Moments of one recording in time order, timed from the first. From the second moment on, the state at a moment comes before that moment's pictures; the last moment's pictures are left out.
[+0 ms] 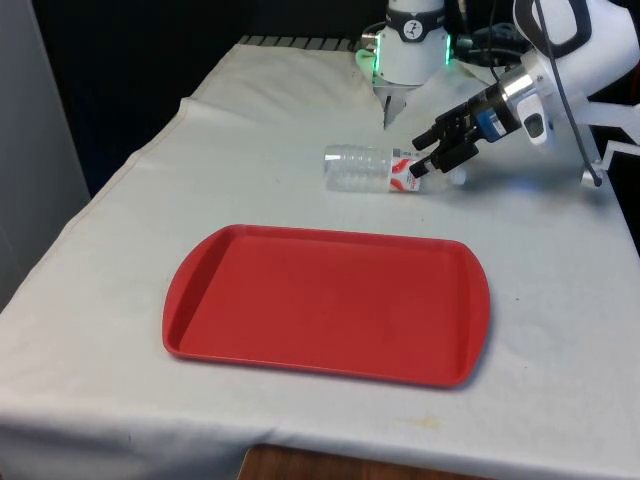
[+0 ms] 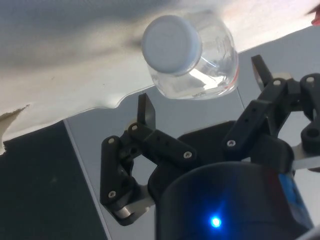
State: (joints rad) arm 0.16 0.51 0.30 -2.24 -1.07 1.88 -0.30
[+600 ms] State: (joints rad) arm 0.16 0.52 0.30 -2.24 -1.07 1.88 -0.30
